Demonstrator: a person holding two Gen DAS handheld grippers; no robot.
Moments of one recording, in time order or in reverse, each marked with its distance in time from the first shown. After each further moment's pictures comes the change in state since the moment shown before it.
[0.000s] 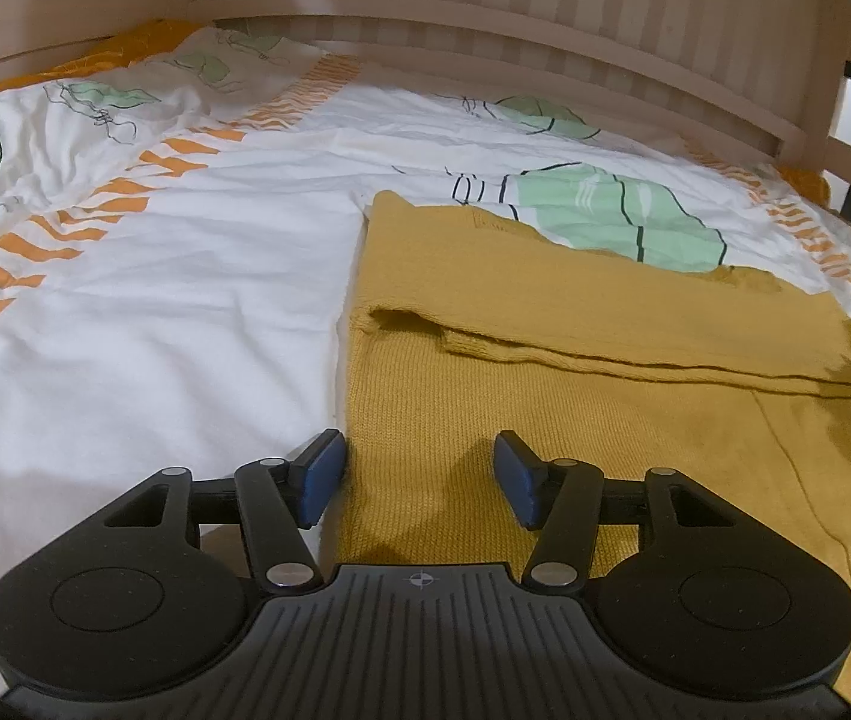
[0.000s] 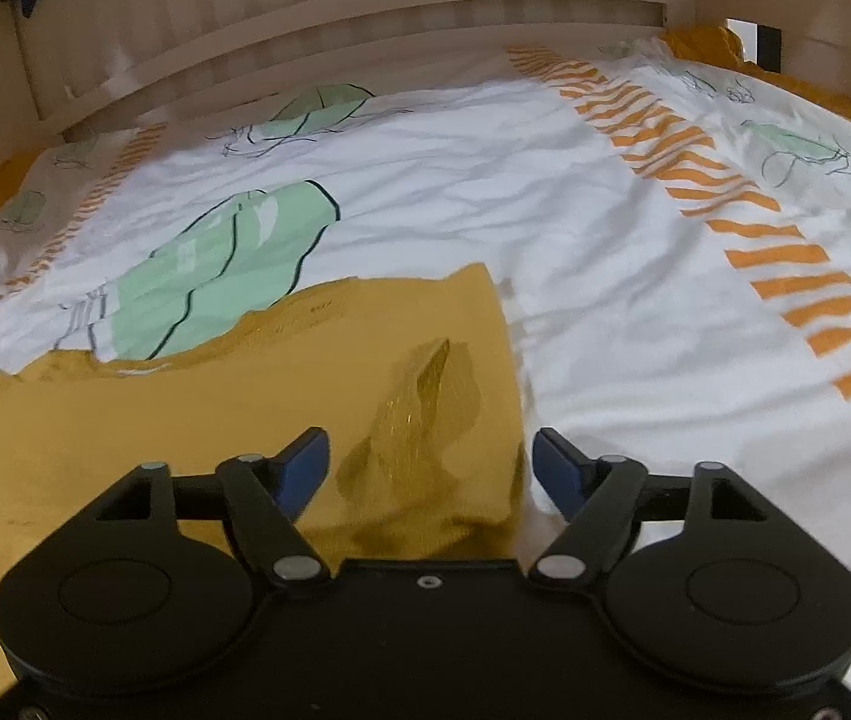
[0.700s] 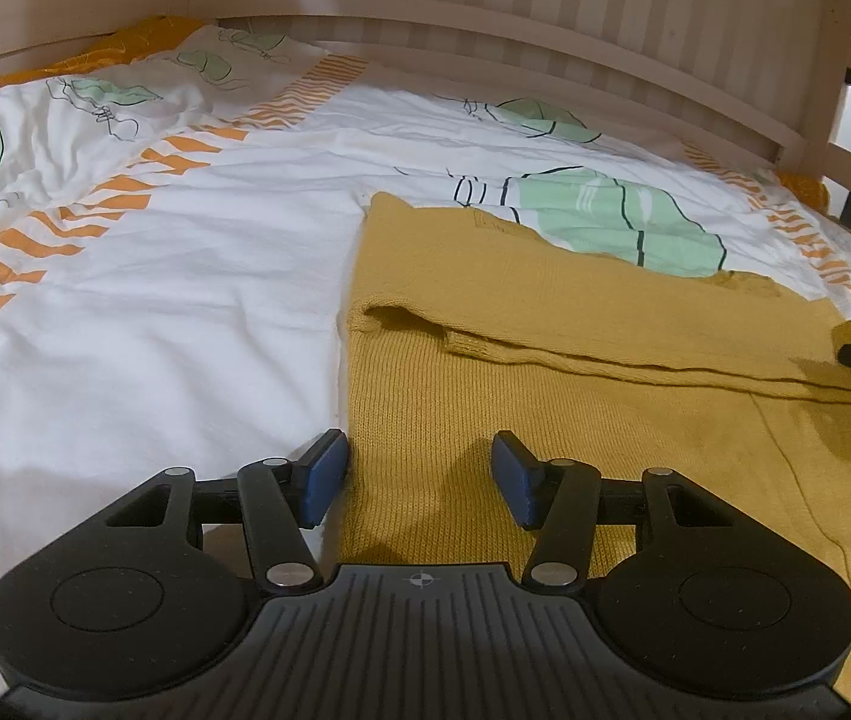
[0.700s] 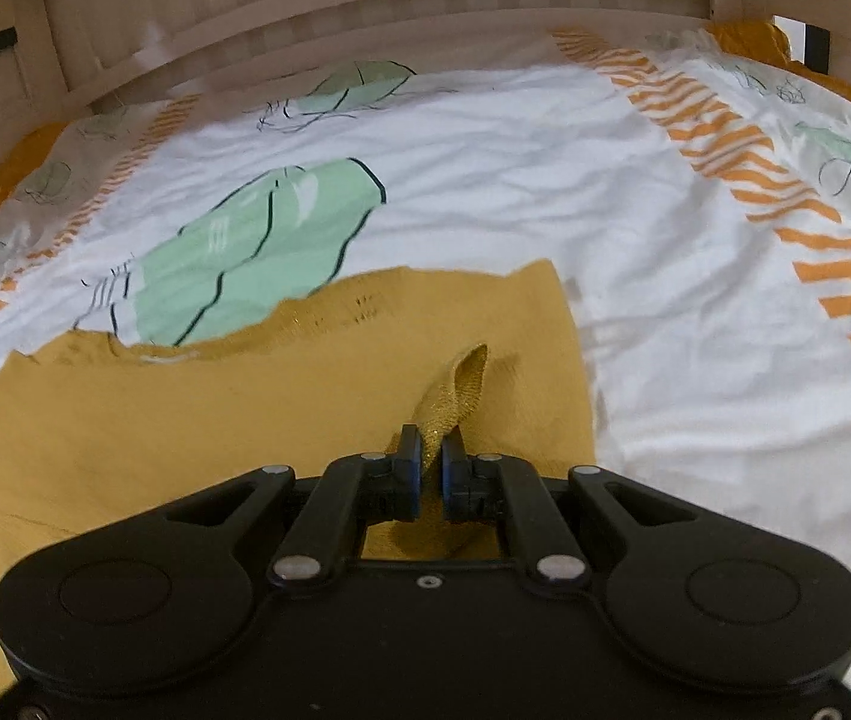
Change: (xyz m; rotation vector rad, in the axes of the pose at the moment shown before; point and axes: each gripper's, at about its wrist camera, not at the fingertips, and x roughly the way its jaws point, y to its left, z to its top) left arm -0.001 0.002 -0.003 -0.014 -0.012 -0.005; right arm 0.037 0.018 0.010 -0.061 0.042 0.030
